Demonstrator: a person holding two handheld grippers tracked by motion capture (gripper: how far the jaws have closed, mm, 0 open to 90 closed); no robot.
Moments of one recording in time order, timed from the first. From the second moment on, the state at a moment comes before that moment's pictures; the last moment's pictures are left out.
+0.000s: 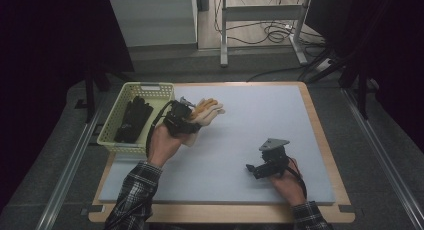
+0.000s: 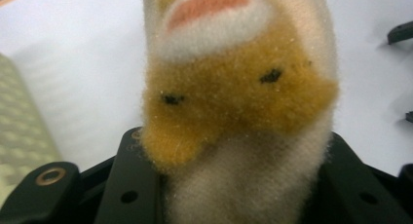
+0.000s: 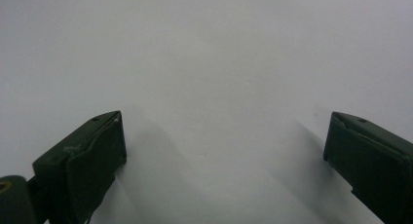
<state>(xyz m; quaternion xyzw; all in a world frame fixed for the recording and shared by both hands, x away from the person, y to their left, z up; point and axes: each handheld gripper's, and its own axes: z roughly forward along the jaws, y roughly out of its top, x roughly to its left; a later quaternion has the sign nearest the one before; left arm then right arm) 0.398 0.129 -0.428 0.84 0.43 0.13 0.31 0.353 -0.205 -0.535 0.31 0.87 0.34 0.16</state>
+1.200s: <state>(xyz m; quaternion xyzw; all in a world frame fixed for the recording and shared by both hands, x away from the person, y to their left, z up) 0.421 0.269 -0.425 0.75 0.57 0.18 0.29 0.353 -0.205 -0.535 0.31 0.87 0.34 0.16</state>
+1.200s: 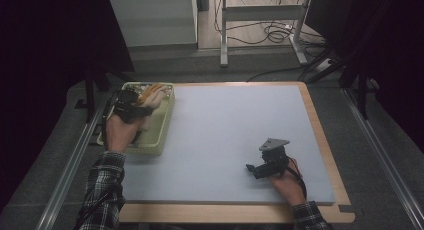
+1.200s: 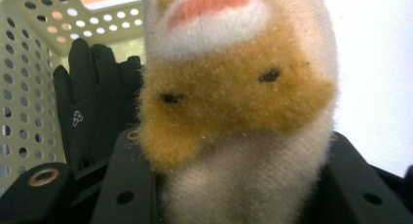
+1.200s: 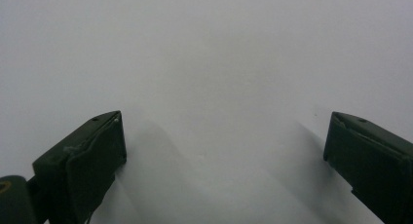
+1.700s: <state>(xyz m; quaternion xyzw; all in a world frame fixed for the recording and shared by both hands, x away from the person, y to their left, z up) 0.451 0.271 -0.462 0.75 0.59 0.17 0.24 0.353 -0.205 -0.535 0.31 0.87 0.34 0.16</state>
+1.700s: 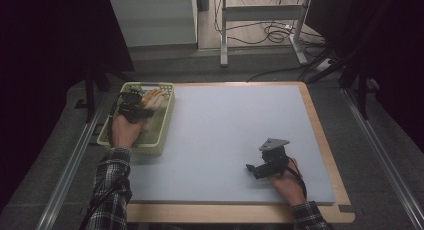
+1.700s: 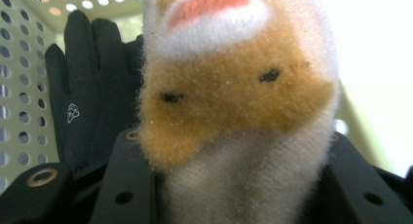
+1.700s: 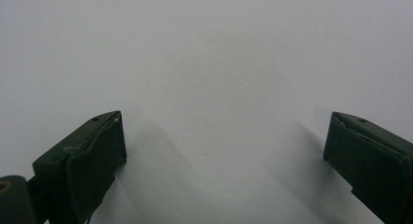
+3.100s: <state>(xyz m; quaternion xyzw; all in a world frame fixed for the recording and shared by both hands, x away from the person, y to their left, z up) 0.456 0.286 -0.452 0.76 0.60 0.16 0.19 0.353 -0.205 -0.535 0.31 0.87 0.34 0.16</state>
